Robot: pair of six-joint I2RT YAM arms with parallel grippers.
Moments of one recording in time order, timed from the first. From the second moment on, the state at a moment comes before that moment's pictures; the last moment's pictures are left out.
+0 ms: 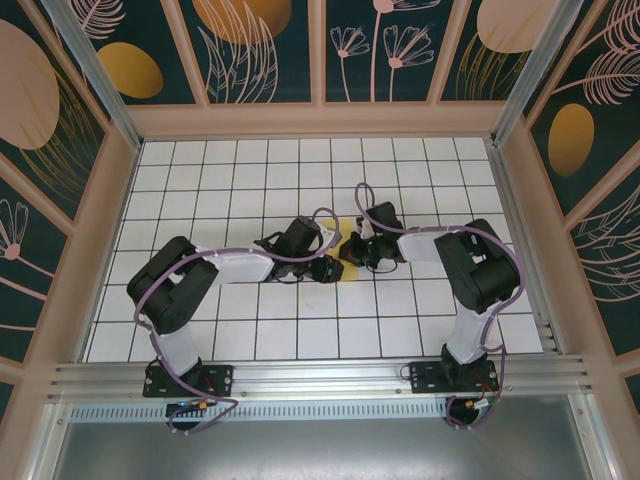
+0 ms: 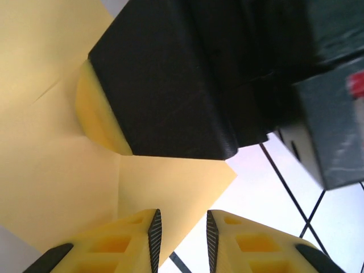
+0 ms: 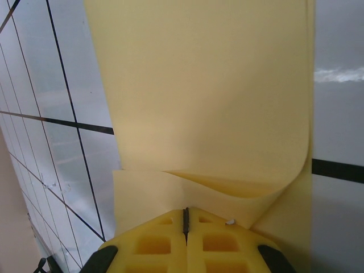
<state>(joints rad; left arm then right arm) -0.78 1.81 0.92 0.02 0.41 -0.42 0.49 1.83 0.84 0.01 -0.55 0.77</state>
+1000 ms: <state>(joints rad) -0.78 1.84 0.81 0.18 0.38 -0.45 0.44 1.78 0.79 0.02 -0.60 0.72</state>
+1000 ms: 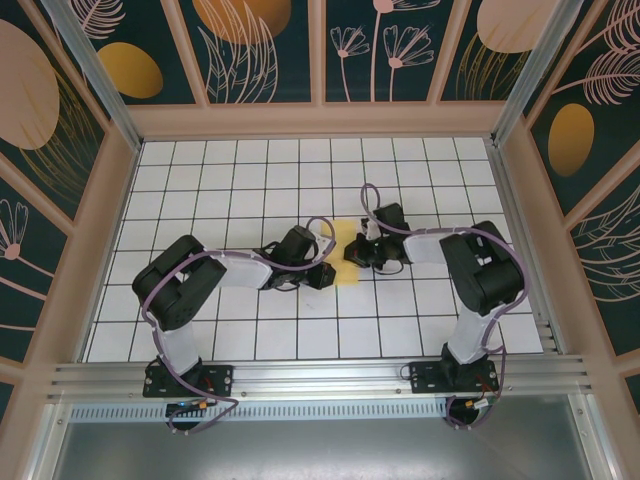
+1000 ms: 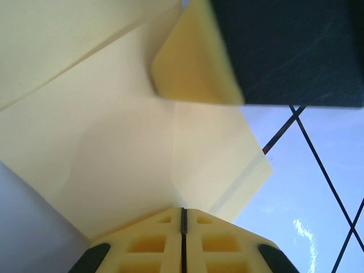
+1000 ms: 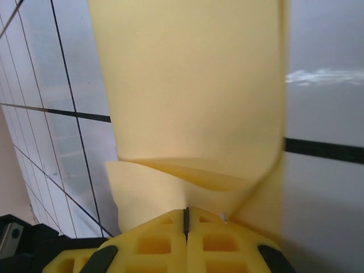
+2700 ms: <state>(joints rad) -0.78 1.83 0.78 0.23 0.38 -0.46 0.35 1.82 0.89 -0.04 -0.45 0.63</state>
